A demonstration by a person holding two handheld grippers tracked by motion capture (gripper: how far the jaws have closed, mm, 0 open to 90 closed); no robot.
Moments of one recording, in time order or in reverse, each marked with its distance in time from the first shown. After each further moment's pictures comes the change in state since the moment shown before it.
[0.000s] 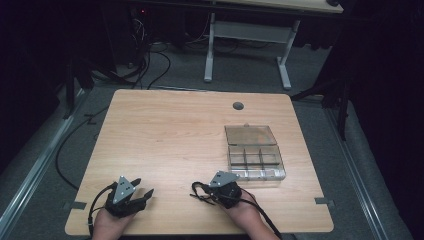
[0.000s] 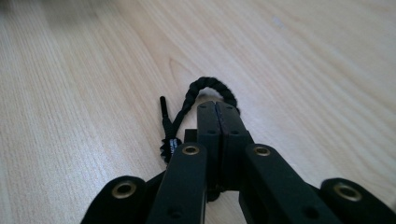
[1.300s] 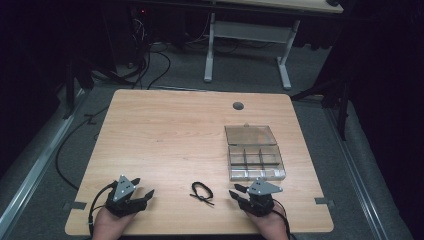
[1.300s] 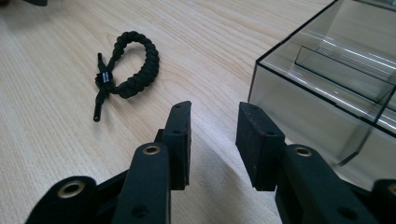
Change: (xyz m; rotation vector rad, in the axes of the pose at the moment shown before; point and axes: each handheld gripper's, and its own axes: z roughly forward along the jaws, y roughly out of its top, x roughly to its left) left arm 0.002 0.001 0.002 0.020 -0.012 -0.023; right arm -0.032 -0.079 -0.053 -0.168 -0.108 0.164
